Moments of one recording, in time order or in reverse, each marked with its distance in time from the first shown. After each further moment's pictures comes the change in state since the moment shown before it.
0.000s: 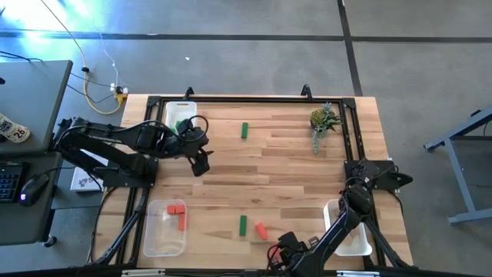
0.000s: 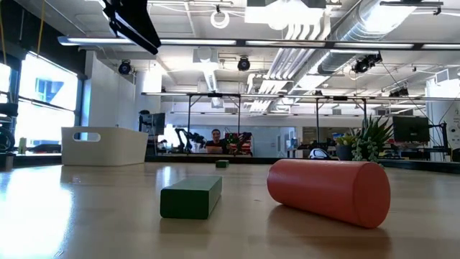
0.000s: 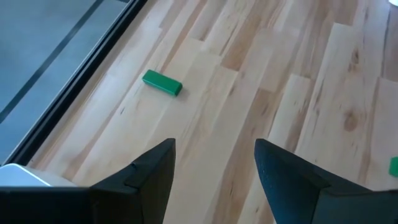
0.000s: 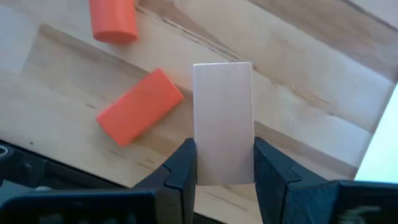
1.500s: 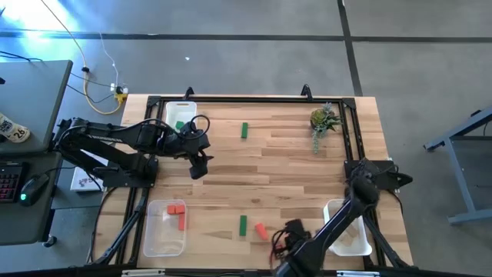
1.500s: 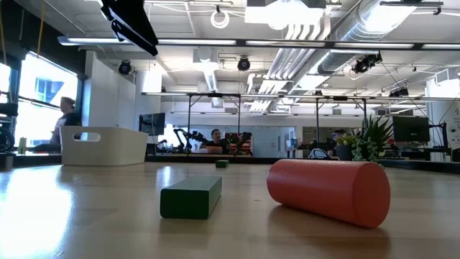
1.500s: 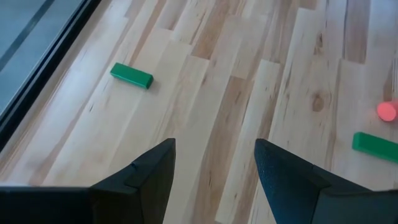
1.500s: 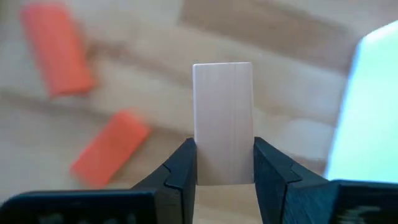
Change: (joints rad) left arm 0.024 0.000 0.000 0.003 0.148 0.052; right arm -0.040 -0.132 -0.183 0.004 -0.039 0.129
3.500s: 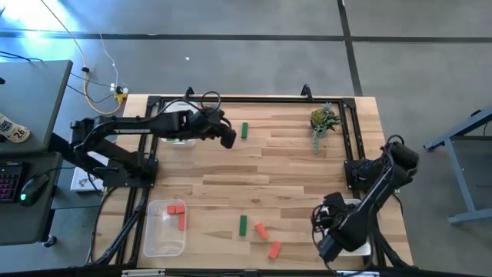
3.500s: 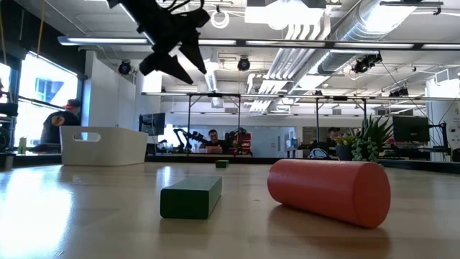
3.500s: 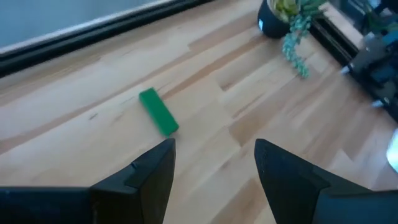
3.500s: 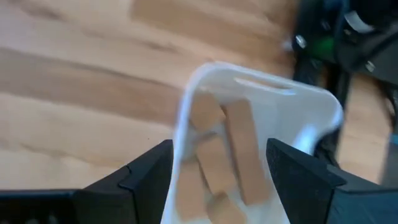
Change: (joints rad) left arm 0.296 0.220 0.000 0.351 0.046 -0.369; right arm 0.104 -0.537 -0.656 -0.003 -0.062 0.109
